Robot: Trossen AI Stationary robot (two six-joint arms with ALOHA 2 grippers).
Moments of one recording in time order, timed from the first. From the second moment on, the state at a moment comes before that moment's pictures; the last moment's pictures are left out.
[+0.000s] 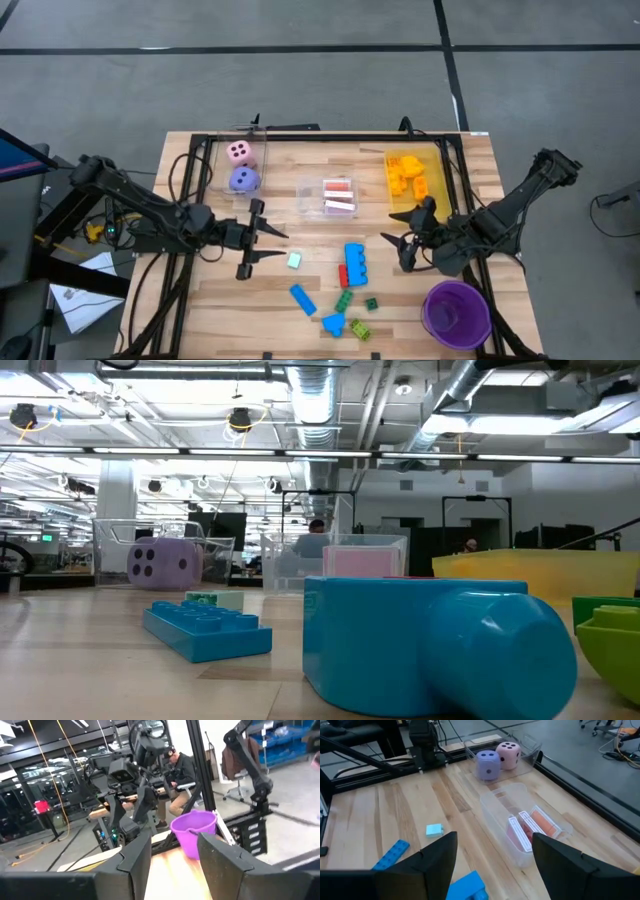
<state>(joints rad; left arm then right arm) -0.41 1.04 0.60 0.54 -0.24 0.30 0.66 1.12 1.00 -0.66 0.94 0.72</state>
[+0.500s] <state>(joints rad) -0.39 1.19 0.70 0.49 -0.38 0.29 0.66 1.12 1.00 -0.66 0.94 0.72</state>
